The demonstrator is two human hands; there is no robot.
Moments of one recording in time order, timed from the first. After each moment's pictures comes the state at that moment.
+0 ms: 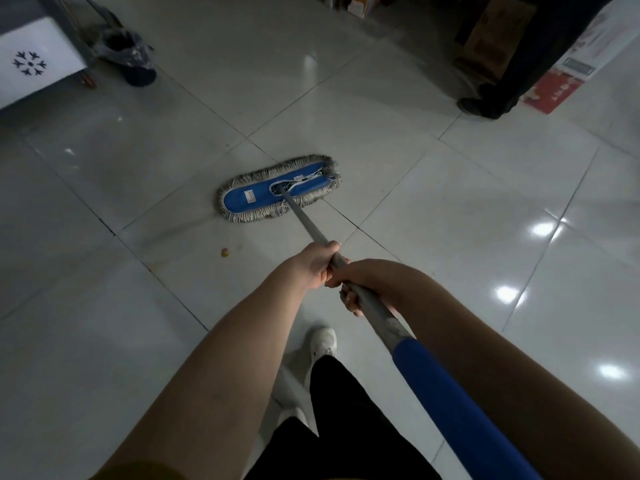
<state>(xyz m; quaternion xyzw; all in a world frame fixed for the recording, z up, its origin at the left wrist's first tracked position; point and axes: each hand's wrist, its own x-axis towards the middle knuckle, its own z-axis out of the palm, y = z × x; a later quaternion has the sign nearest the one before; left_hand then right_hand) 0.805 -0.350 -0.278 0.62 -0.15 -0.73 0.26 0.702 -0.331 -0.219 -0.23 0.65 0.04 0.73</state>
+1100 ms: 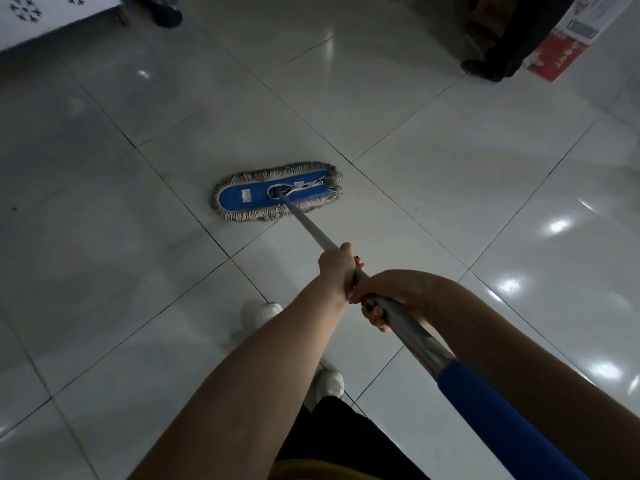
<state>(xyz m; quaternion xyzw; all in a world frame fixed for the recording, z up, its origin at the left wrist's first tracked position) 0.612 0.015 -0.275 0.68 0.01 -0.64 0.35 0.522 0.030 -0.192 -0.26 0.61 0.11 0.74</state>
